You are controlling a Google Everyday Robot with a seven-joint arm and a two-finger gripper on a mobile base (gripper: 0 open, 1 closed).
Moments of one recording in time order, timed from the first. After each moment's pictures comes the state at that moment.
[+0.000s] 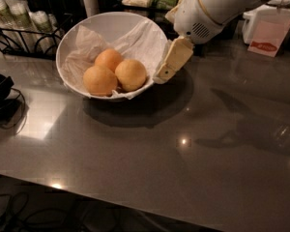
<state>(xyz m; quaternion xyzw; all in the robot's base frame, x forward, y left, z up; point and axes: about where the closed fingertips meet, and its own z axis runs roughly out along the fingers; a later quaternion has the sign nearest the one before) 0.570 -0.054 0.966 -0.62 0.71 0.09 0.33</state>
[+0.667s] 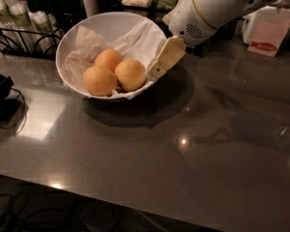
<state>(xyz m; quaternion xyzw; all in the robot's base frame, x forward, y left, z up) 0.578 -0.041 0.963 -0.58 0.72 0.13 0.35</state>
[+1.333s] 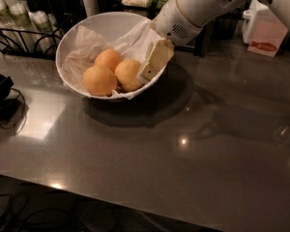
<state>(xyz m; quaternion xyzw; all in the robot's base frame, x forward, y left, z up) 0.585 -0.016 0.948 -0.62 0.71 0.15 0.31</state>
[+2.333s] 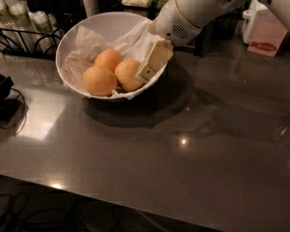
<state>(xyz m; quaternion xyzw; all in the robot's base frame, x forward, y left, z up) 0.585 -0.015 0.947 -0.62 0.71 0.15 0.31</state>
